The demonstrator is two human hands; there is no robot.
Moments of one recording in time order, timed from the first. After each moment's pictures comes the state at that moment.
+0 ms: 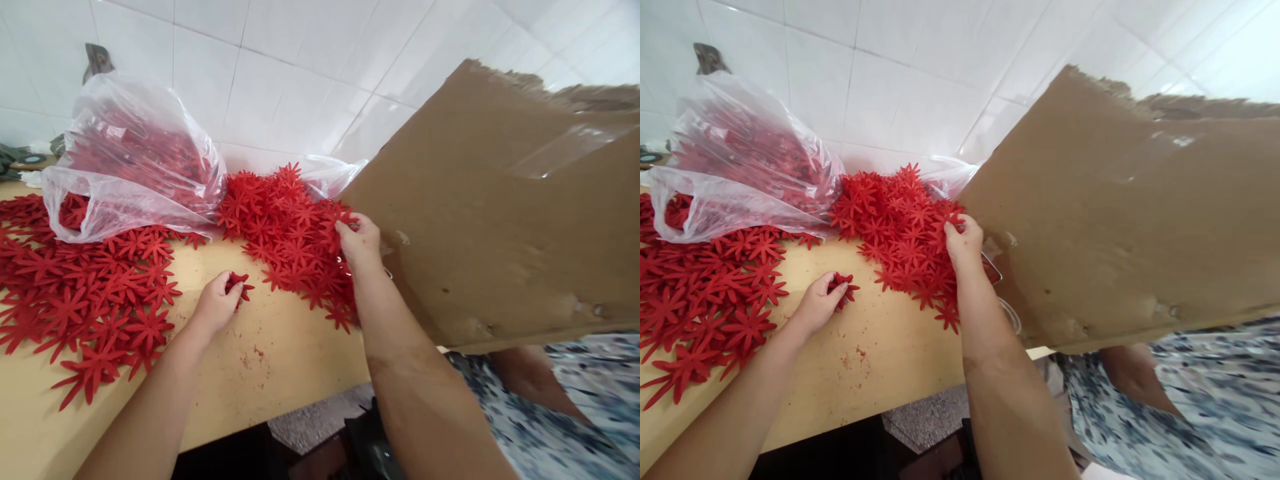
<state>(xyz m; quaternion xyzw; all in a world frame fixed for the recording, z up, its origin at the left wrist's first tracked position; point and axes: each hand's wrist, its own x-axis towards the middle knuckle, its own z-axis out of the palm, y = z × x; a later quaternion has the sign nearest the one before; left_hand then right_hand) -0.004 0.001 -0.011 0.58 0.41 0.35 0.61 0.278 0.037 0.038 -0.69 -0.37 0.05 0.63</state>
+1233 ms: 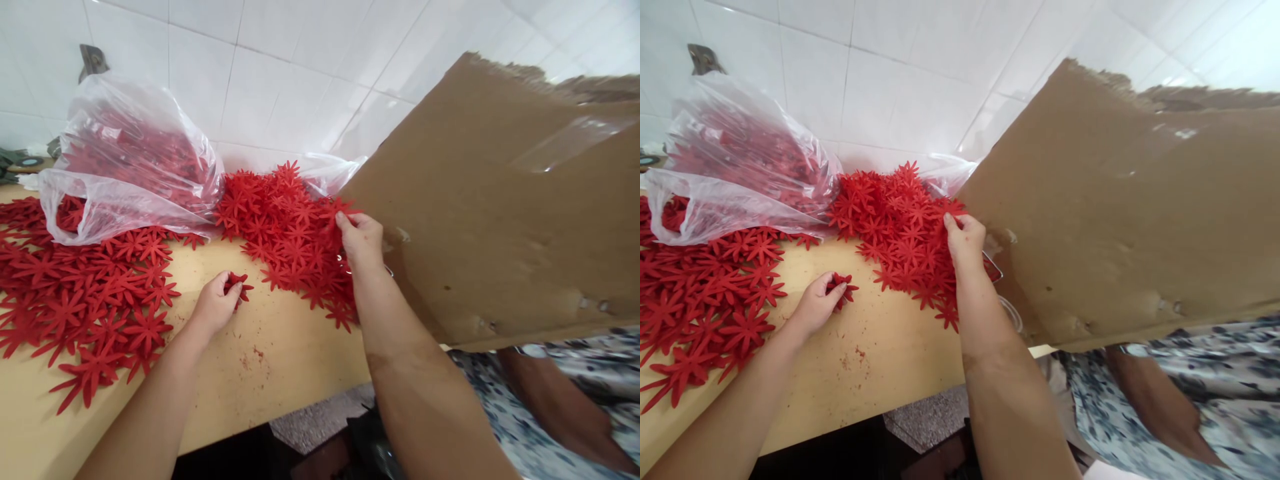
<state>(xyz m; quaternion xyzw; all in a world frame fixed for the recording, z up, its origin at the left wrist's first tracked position) -0.003 0.002 -0.014 0.58 0.41 0.35 0.62 0.272 0.034 0.044 -0.69 -0.36 0.06 0.63</state>
